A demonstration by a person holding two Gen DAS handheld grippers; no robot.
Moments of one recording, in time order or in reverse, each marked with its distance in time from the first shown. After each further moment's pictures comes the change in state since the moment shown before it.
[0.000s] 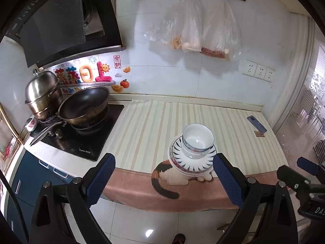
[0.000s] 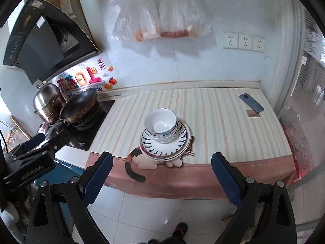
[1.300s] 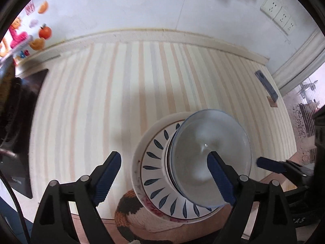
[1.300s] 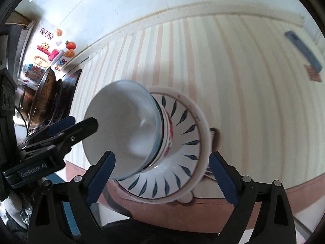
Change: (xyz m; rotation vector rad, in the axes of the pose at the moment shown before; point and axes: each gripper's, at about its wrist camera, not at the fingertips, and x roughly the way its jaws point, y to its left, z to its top) left arm 0.340 -0.044 0.042 0.099 0.470 -0.257; right arm 0.380 -0.080 0.057 0.163 0.465 0.107
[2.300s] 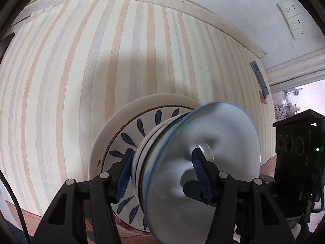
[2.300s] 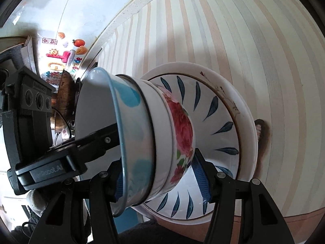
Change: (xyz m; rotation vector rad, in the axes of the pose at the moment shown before) left arm 0.074 0.007 0.012 -0.110 0.230 -0.220; right arm 0.090 -0.030 0.016 0.116 0.188 0.338
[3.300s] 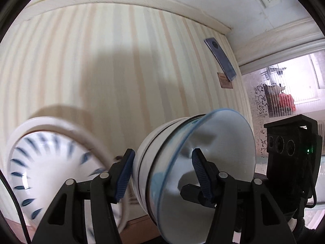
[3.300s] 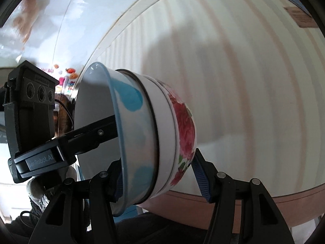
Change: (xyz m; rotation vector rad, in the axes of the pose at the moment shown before) left arm 0.044 -0.142 0.023 0.116 0.079 -0.101; right arm -0.122 -0.094 0.011 0.085 -0.048 -0.007
